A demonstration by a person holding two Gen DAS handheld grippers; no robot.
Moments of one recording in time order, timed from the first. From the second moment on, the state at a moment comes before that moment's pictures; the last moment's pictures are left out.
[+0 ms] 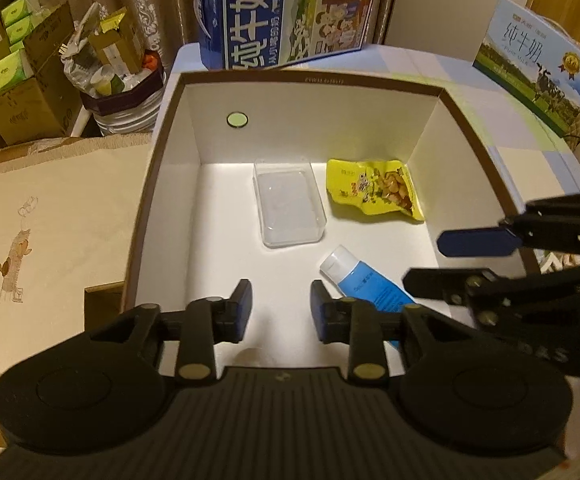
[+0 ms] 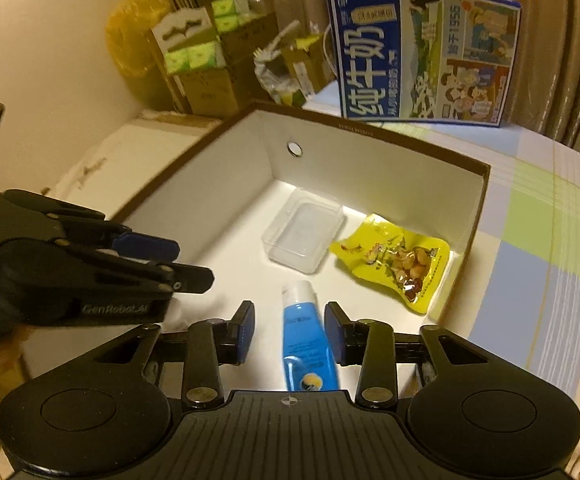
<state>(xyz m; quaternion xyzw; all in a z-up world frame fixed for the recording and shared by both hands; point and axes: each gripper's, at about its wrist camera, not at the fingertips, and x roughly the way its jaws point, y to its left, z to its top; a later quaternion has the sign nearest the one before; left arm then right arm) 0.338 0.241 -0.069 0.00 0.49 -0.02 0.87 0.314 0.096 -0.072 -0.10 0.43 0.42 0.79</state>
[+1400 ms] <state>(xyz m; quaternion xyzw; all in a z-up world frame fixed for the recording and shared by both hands) 0.177 0.109 0.002 -0.04 0.44 -0.02 0.90 0.216 -0.131 -0.015 0.02 0.43 0.38 0.82</state>
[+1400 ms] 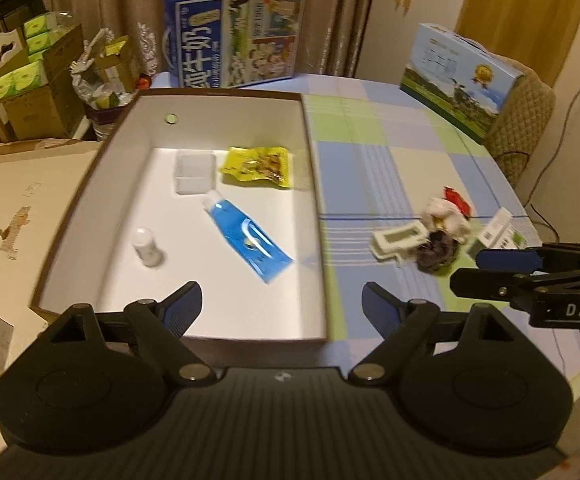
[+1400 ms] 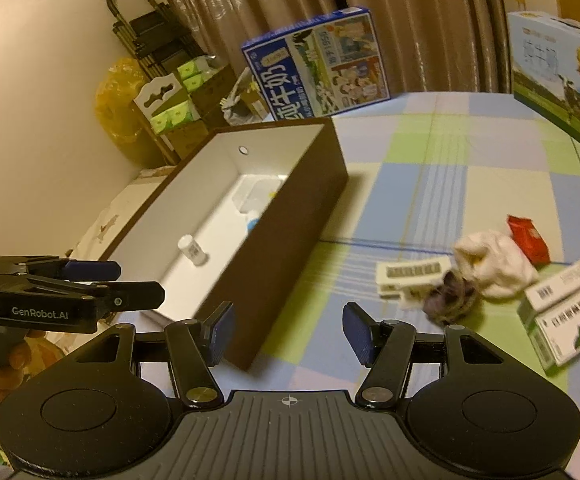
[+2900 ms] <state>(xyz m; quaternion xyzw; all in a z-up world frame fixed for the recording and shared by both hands) 0.277 -0.066 -0.076 0.03 0.49 -0.13 0.86 0.343 -0.337 -0.083 0.07 0.44 0.18 0.88</state>
